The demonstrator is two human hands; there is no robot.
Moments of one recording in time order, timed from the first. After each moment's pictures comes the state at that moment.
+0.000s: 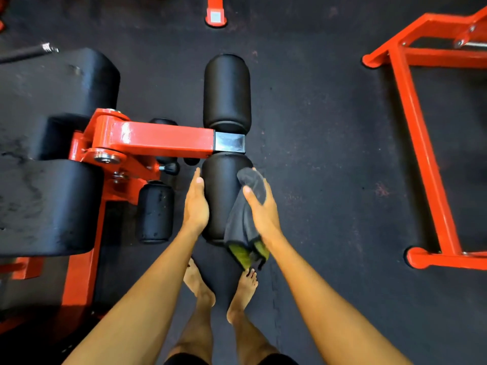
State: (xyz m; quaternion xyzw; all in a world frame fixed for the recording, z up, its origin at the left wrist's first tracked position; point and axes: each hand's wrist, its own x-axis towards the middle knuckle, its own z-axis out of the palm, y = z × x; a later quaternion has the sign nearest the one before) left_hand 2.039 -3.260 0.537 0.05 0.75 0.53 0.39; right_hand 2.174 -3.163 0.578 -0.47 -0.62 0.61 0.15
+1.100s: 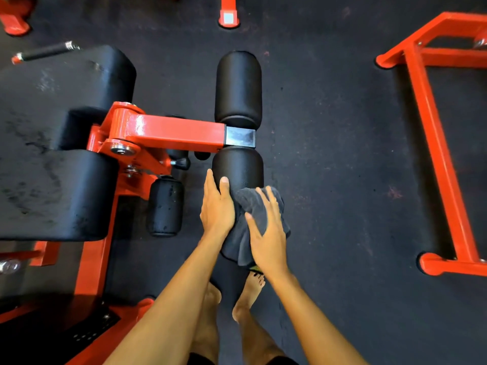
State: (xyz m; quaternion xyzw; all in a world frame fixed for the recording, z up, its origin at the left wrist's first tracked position) left_hand 2.085 -3.252 0.583 0.05 0.84 0.43 0.32; right_hand 2.213 -3.222 0.587 -0.40 -0.75 0.50 0.17
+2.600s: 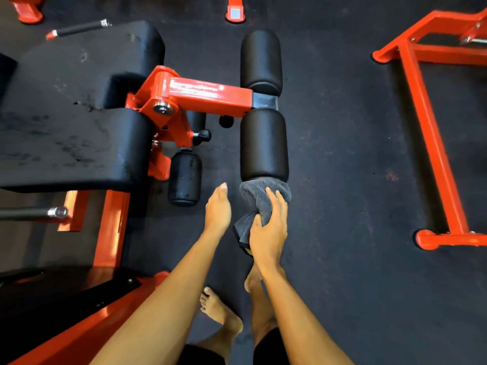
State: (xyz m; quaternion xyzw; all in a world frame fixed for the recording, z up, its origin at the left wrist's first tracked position) left_hand 2.115 -3.397 0.559 0.01 0.78 0.47 0.41; right_hand 2.237 -3.370 0.597 -0.55 -0.68 0.43 0.21
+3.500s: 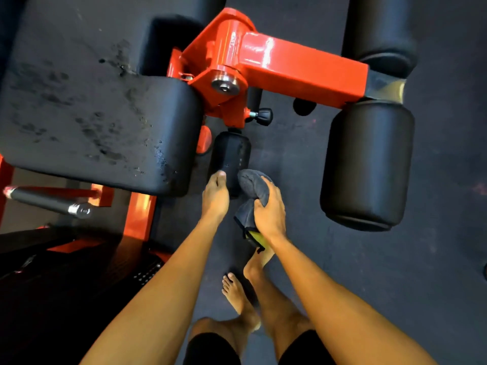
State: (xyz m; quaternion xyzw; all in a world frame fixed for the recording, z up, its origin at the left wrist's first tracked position) left_hand 1.963 -3.443 0.437 -0.07 0.84 0.40 0.37; right_hand 2.078 -3.359 0.439 -0.48 -0.67 0.56 -0.02
